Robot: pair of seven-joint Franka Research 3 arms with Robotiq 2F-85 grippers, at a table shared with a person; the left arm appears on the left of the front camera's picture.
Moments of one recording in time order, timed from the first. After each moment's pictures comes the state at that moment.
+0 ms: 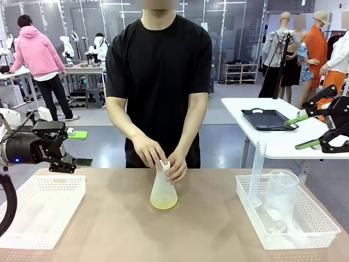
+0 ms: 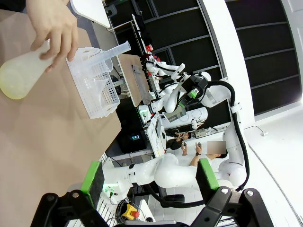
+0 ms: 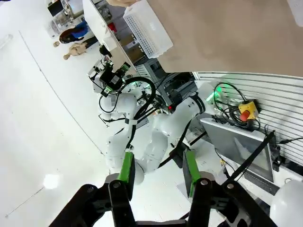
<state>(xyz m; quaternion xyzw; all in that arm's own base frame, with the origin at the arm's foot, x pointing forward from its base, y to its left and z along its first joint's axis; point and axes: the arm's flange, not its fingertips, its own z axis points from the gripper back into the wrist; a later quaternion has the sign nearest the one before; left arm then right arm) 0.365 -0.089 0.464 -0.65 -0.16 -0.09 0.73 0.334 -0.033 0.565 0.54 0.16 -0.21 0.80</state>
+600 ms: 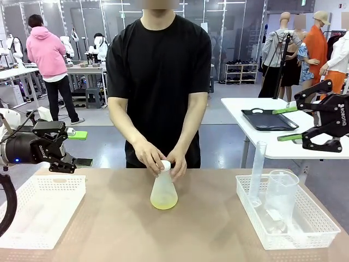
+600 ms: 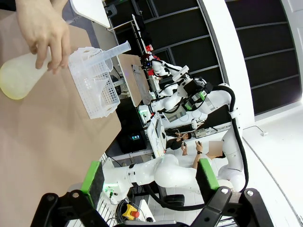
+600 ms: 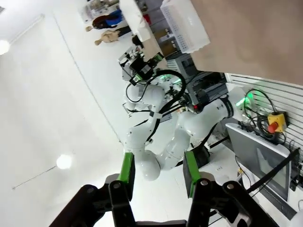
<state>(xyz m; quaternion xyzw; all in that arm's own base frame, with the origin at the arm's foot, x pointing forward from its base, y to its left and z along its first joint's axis) 0.365 -0.089 0.464 -0.65 -0.16 -0.09 0.73 0.323 -0.005 0.558 0.63 0.13 -0.18 0.75</state>
